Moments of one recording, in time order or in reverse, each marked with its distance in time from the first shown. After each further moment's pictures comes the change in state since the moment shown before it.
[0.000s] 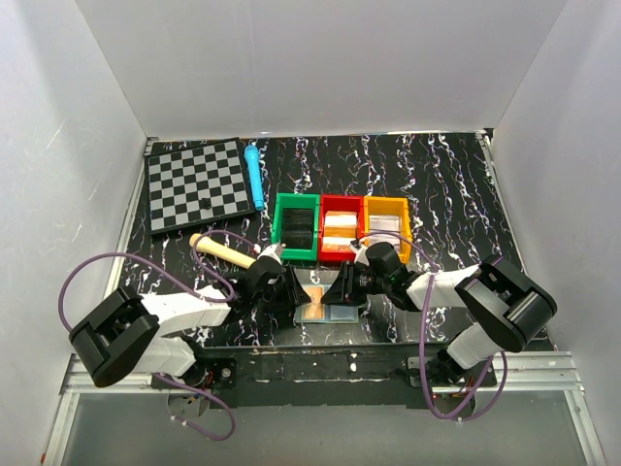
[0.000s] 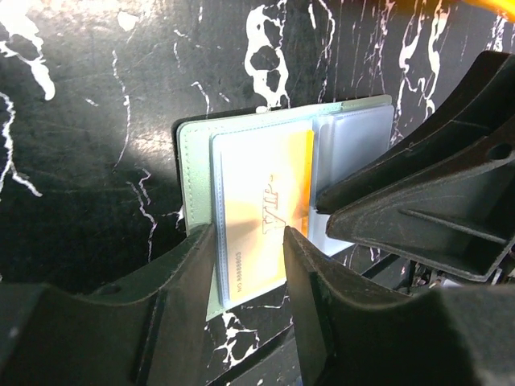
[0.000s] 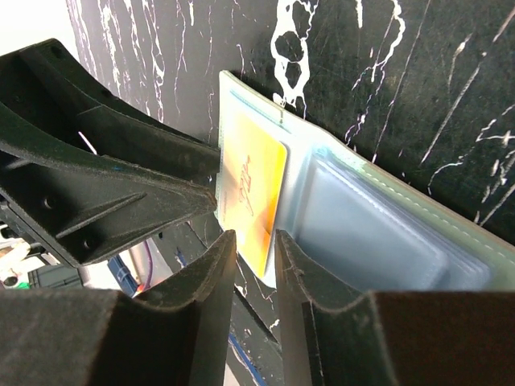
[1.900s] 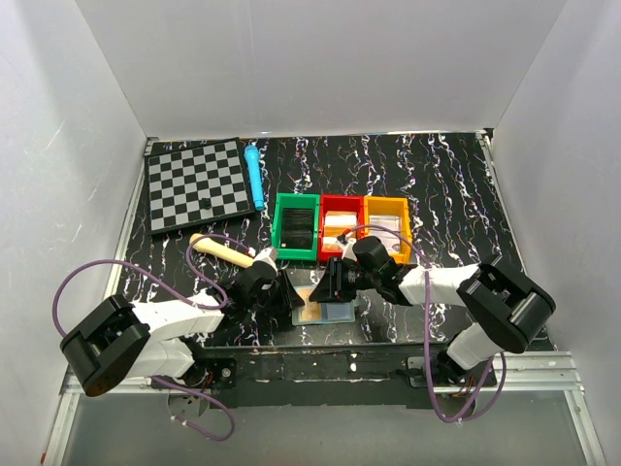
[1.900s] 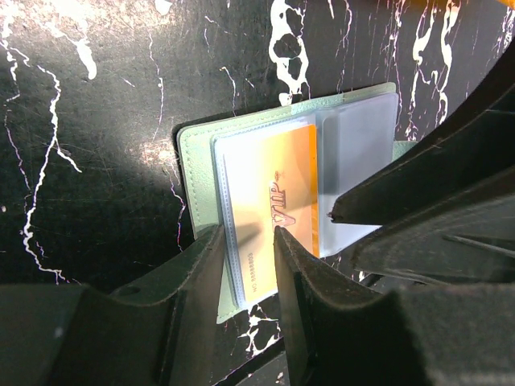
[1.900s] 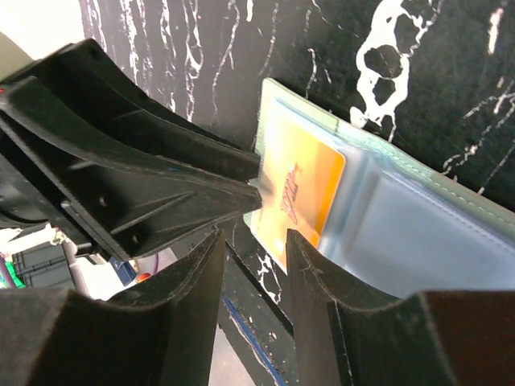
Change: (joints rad) left arm 0.000 -0.082 -0.064 -0.008 -0.027 0.024; right arm 0.074 -0.011 0.126 -0.121 0.014 -0.018
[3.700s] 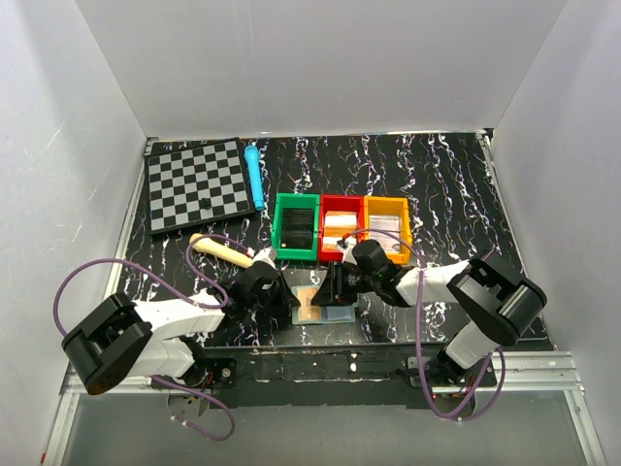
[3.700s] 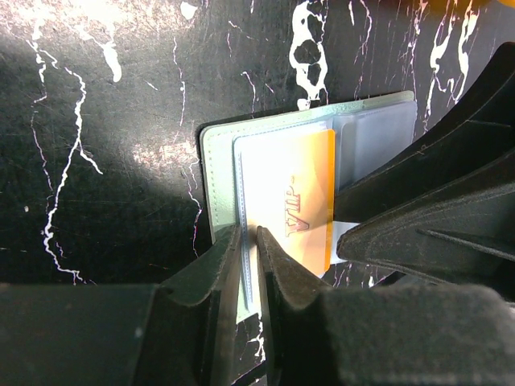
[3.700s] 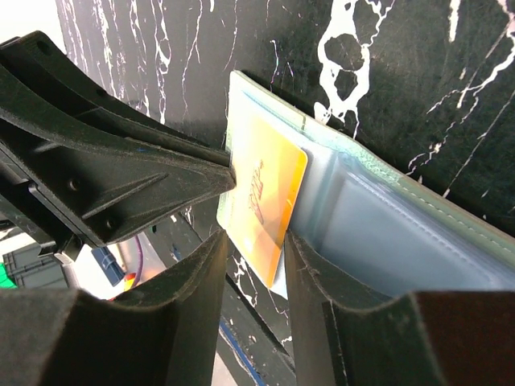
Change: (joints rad) left arm -0.001 0.014 0.000 -0.008 -0.018 -0.004; right arm -0.002 0.065 -0.029 0.046 0.000 -0.020
